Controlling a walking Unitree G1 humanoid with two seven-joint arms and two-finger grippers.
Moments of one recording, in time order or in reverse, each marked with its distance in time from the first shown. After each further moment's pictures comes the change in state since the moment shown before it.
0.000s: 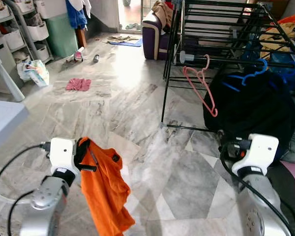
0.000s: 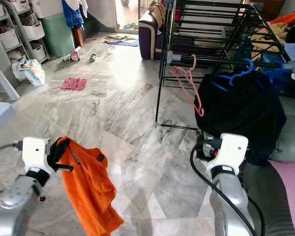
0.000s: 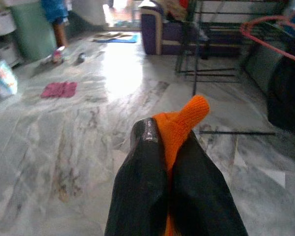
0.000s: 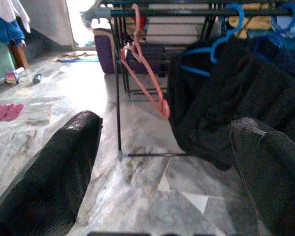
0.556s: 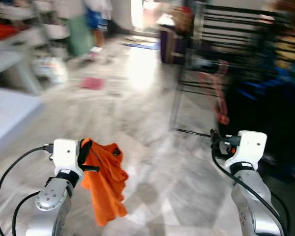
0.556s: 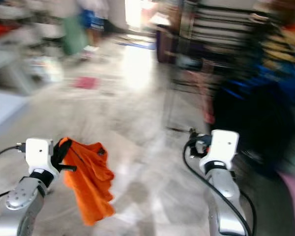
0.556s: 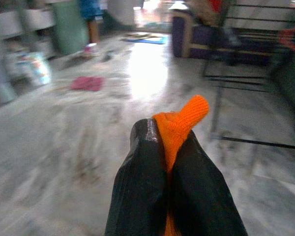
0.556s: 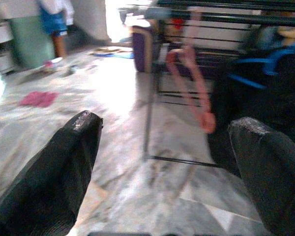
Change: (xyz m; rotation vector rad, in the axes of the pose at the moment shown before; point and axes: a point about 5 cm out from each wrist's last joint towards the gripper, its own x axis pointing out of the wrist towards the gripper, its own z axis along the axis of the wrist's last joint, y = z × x) left arm 0.002 -0.004 0.000 0.011 0.000 0.014; right arm 0.007 0.013 -0.007 -0.027 0.026 0.021
